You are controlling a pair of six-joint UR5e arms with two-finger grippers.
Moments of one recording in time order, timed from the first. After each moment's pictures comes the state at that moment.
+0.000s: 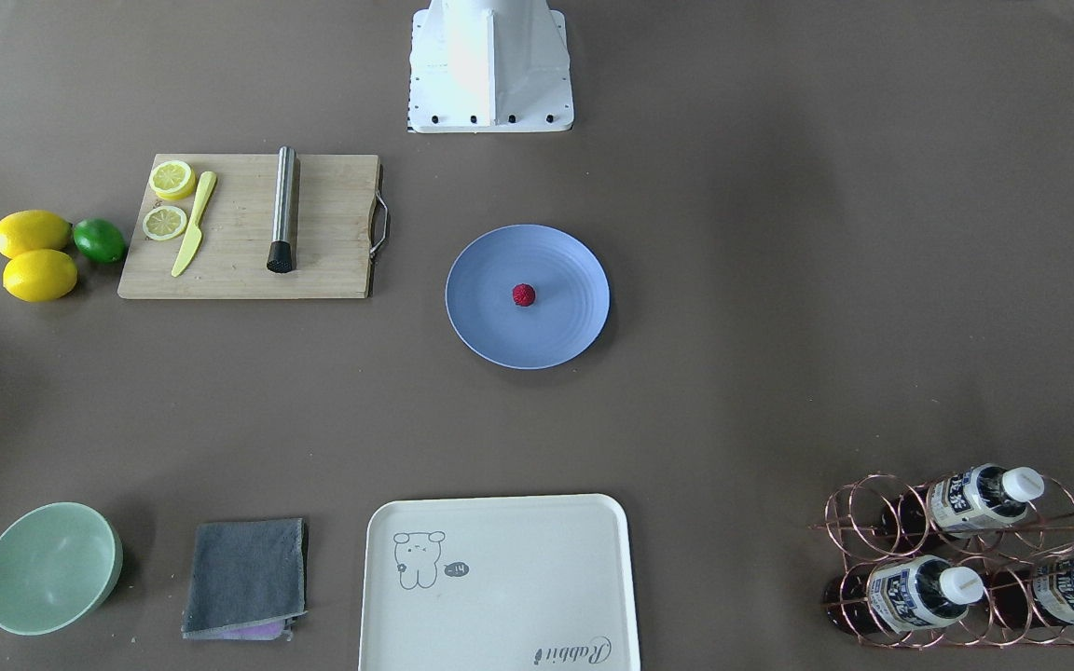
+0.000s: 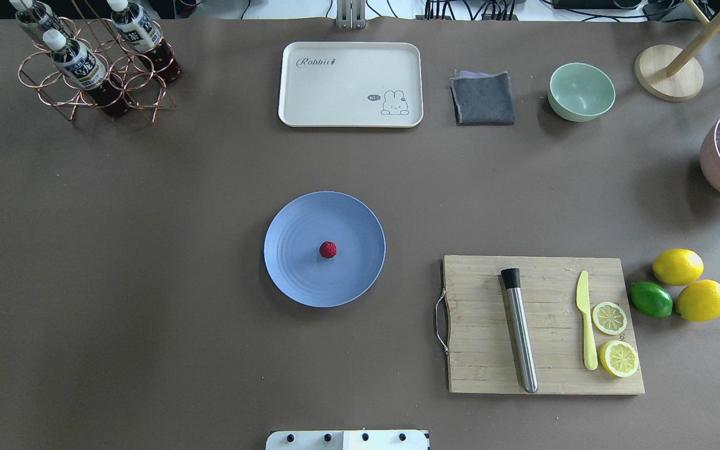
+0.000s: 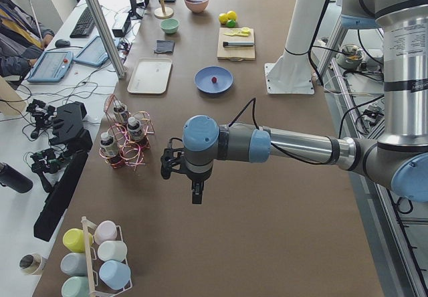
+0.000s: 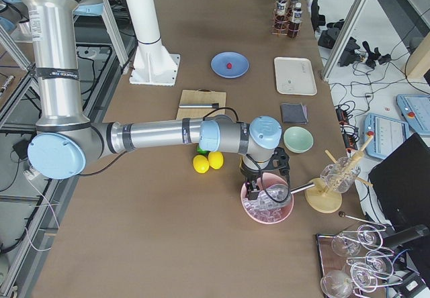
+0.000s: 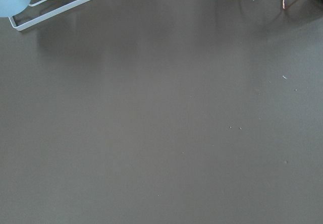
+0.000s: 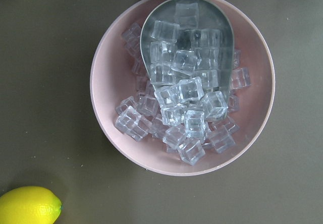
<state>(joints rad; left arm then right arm) -1.64 -1.44 -1.84 -1.51 -2.40 -0.02 1.54 -1.53 1.66 -1.74 2.33 -0.15</state>
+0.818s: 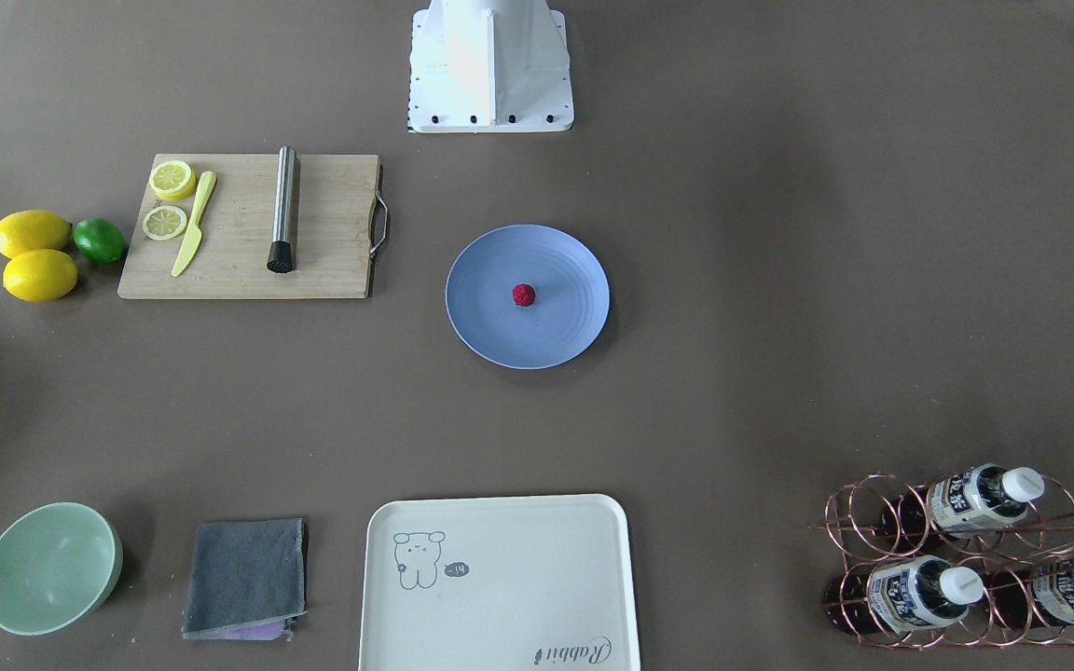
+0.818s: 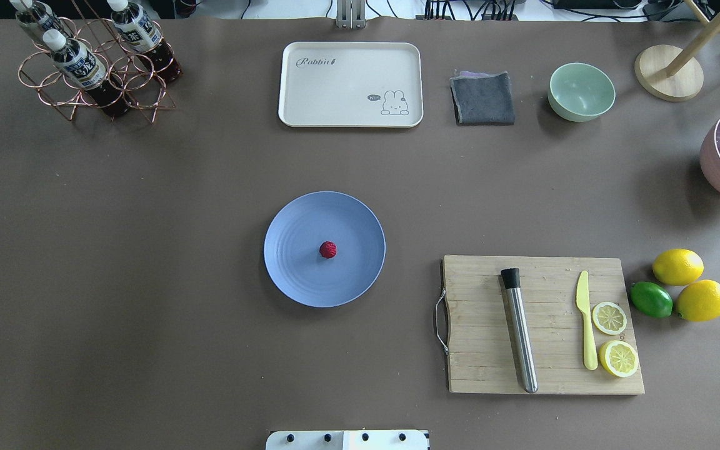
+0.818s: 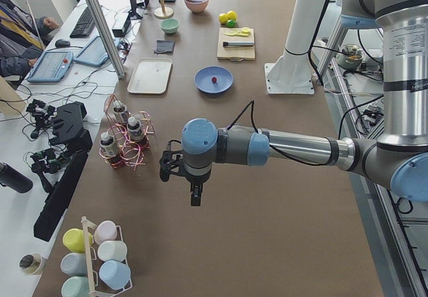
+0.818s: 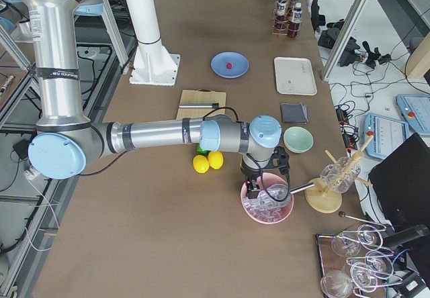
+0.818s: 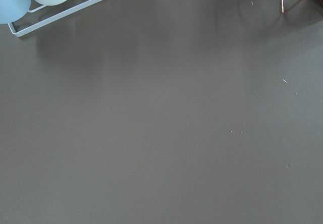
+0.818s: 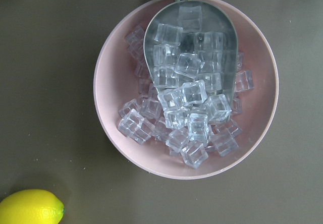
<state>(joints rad) -1.64 -1.44 -1.82 -1.53 -2.40 -0.03 1.54 -1.52 1.66 -1.73 2.33 -0.15</state>
